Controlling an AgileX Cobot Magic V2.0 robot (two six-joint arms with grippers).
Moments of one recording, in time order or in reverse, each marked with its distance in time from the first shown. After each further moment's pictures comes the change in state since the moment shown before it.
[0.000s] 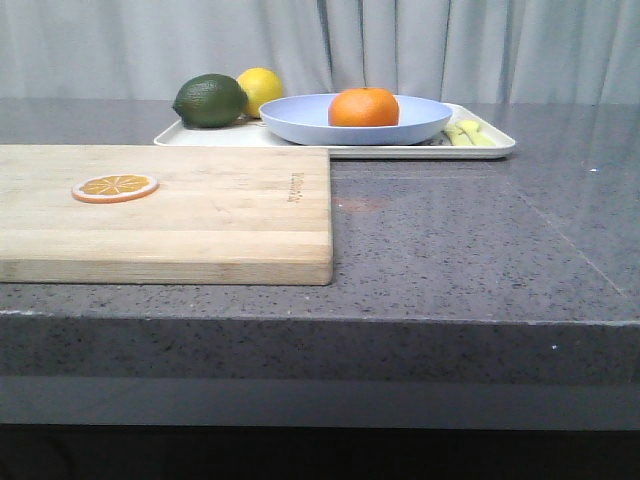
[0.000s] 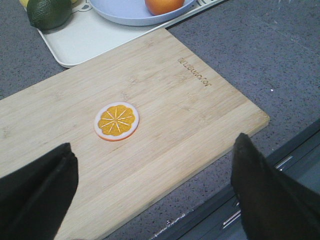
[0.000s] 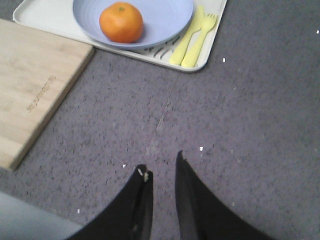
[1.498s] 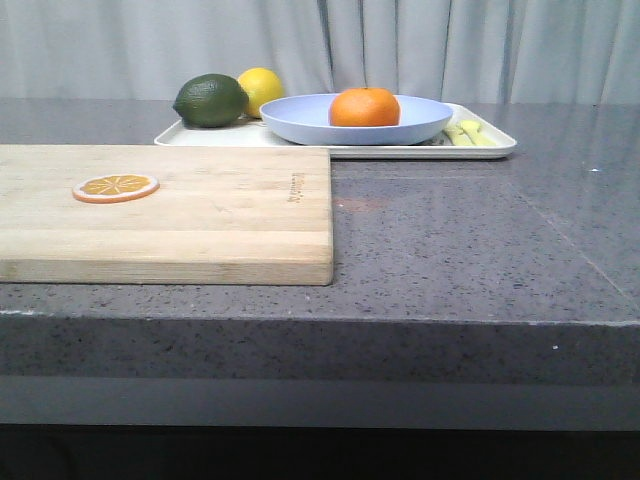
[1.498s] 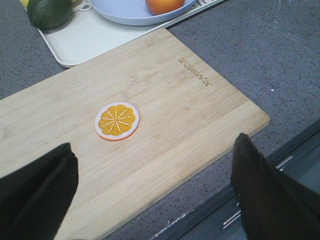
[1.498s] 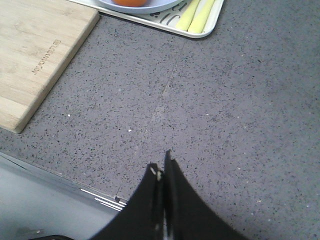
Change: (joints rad) left arm 0.000 0.000 0.000 0.002 0.000 0.000; right arm 0.000 -0.103 0.090 0.000 0.034 -0.008
